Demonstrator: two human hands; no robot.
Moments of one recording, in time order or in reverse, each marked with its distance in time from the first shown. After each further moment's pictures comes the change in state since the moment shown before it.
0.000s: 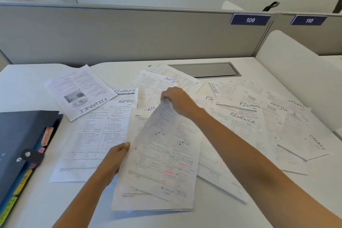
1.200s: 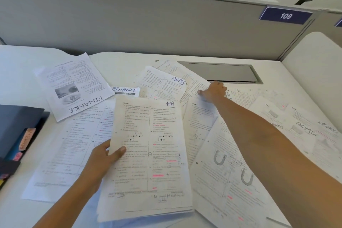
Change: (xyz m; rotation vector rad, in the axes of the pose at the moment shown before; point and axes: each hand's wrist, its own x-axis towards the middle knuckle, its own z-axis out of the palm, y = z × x) left_hand 0.036 0.025 0.002 -0.141 0.165 0.104; right_hand 0.082 0.167 0.021 -0.152 -0.146 0.936
